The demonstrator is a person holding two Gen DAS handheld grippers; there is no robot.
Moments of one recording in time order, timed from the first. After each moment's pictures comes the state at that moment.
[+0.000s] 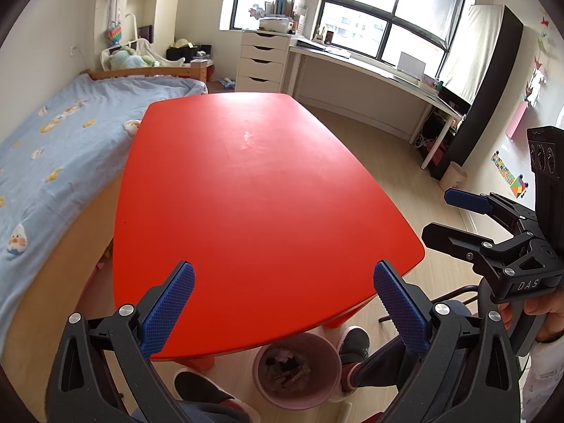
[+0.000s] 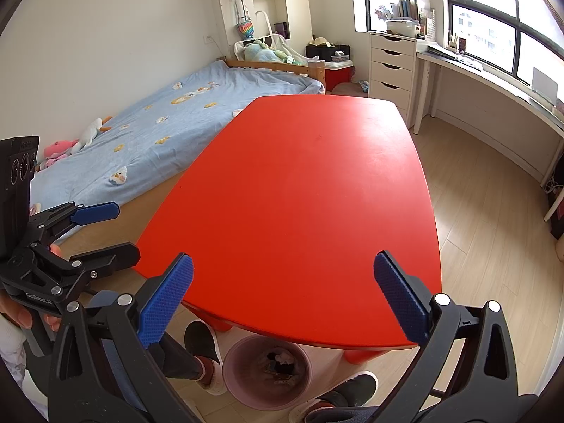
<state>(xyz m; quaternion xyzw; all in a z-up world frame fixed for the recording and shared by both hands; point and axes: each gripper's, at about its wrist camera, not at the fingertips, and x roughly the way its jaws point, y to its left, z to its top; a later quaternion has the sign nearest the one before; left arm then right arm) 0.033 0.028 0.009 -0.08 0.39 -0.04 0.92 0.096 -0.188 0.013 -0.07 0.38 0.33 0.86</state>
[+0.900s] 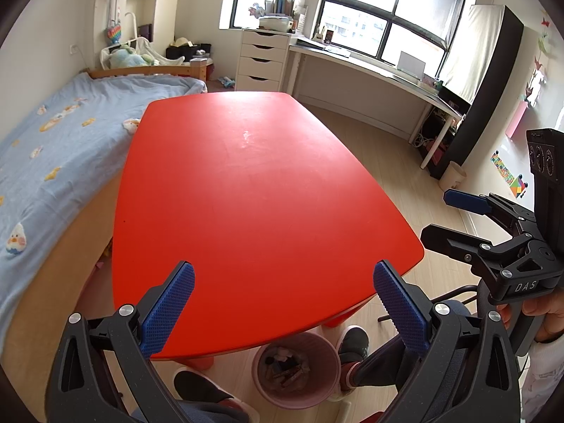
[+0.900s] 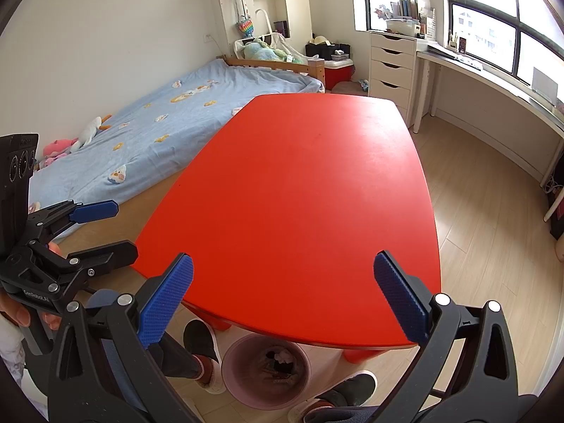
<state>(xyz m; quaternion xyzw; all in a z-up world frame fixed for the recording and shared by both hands) 0.032 0.027 0.009 -0.08 0.39 -0.04 0.91 0.096 -0.189 0.012 -0.07 0.38 0.33 0.86</state>
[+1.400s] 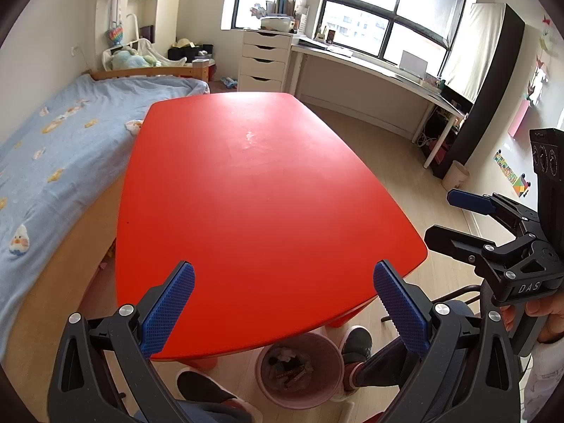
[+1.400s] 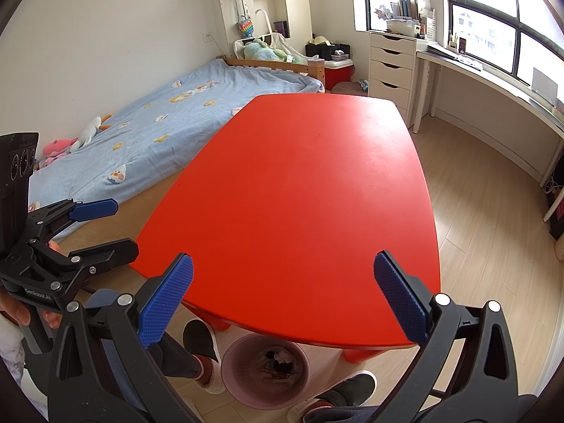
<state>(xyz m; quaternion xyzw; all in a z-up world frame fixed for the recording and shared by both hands) 0.031 0.026 0.005 -0.08 0.39 -0.03 0.92 0.096 -0.188 0.013 -0.08 0.38 0.33 0.86</state>
